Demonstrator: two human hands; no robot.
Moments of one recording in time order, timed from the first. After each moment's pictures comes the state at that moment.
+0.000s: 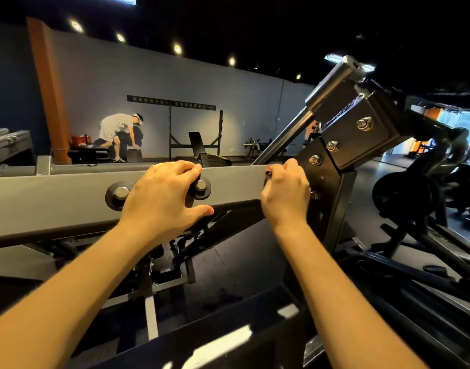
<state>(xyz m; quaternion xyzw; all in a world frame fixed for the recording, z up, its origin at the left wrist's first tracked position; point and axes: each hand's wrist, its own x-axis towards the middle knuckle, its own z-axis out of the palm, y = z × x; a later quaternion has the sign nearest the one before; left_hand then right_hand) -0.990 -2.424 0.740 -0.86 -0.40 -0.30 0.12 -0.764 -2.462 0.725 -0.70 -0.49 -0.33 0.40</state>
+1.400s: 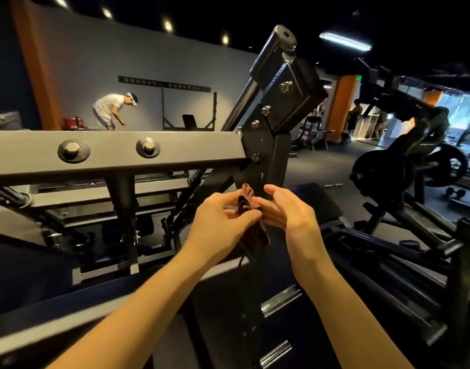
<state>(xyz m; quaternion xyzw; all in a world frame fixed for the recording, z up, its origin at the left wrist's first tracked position) -0.854 -2.576 0.663 -0.77 -0.30 -0.44 -0.35 -0.725 -2.657 0.676 -0.50 -0.48 0.26 0.67</state>
